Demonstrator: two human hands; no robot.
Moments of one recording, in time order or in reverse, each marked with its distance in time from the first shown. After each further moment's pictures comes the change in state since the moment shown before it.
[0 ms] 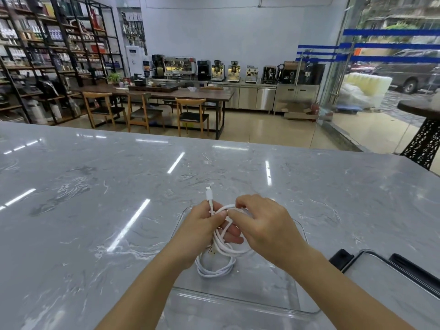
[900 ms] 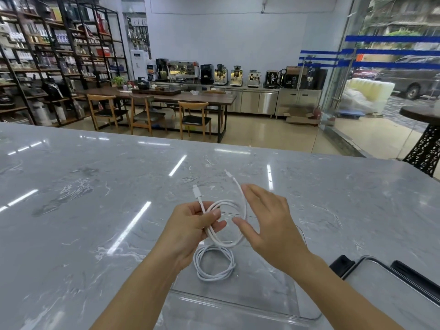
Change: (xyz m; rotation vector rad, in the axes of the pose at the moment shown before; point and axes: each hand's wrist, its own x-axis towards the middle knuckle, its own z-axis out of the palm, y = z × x) left_hand 0.001 0.006 -0.005 -0.280 0.239 0.001; right_hand -0.005 0.003 0.004 0.201 -0.084 0.309
